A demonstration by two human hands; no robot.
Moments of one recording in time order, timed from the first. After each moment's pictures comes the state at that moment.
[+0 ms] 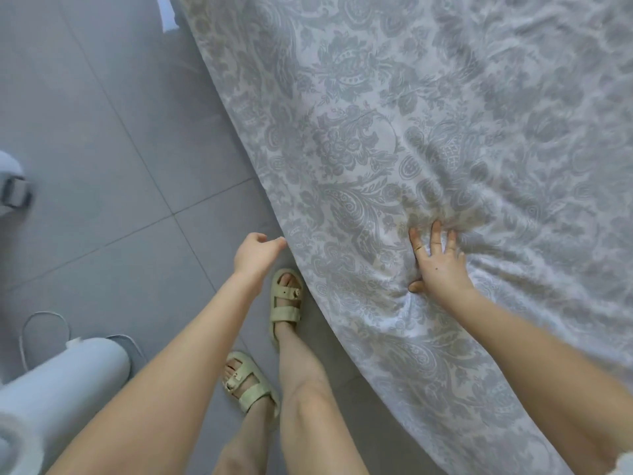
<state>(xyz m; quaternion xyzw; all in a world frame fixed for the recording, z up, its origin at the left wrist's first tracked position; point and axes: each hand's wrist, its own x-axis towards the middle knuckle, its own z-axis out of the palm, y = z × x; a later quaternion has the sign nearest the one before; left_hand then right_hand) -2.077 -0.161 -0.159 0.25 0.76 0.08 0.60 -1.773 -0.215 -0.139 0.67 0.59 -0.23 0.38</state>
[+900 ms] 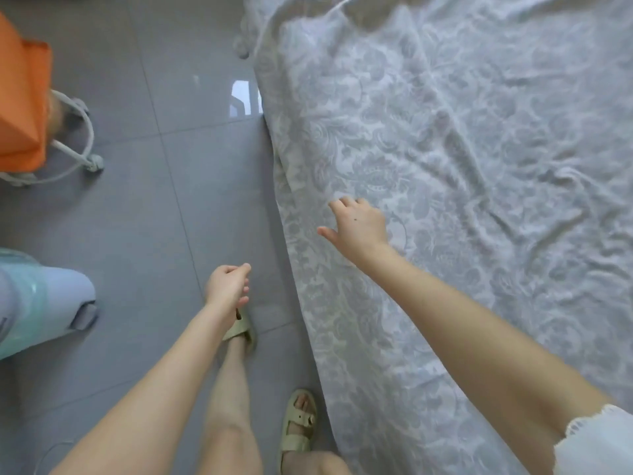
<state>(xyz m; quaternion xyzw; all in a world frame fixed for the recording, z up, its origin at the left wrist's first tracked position) -2.260 0.177 -0.124 0.09 0.76 0.26 0.58 -2.064 0.275 -0.059 0.58 0.80 -0.08 0.14</state>
